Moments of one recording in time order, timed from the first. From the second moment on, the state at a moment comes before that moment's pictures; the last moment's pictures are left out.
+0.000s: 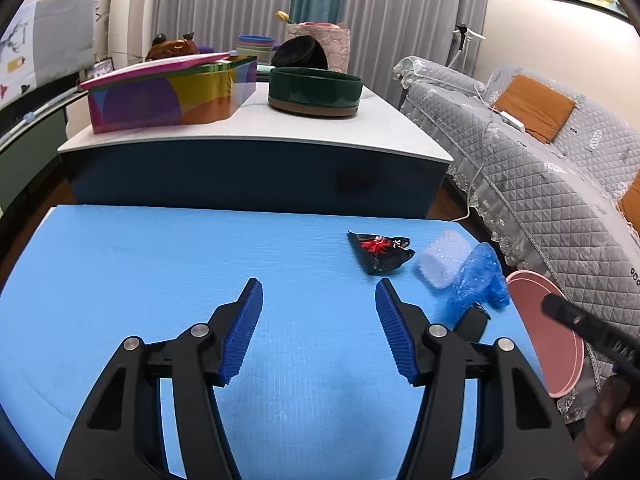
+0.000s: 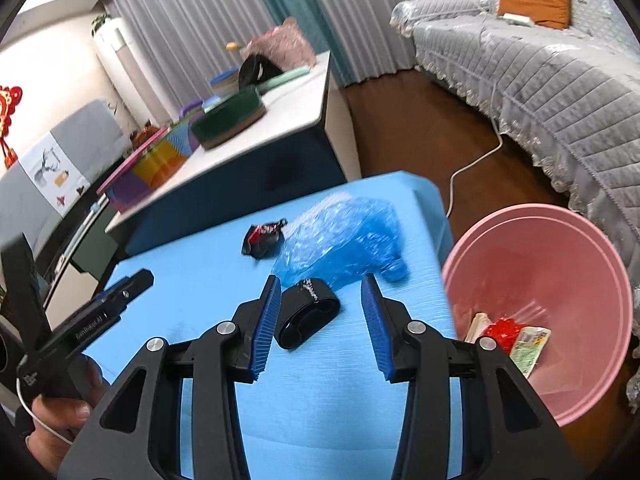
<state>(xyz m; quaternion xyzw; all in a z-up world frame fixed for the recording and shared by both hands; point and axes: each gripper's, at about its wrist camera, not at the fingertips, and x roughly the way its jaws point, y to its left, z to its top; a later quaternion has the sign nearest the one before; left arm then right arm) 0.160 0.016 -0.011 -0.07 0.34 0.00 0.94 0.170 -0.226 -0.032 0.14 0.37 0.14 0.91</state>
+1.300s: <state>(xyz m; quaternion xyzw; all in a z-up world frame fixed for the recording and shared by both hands) 0.264 -0.029 -0.073 -0.05 0.42 -0.01 0.90 0.200 -0.199 -0.078 0.10 0.44 0.22 0.86</state>
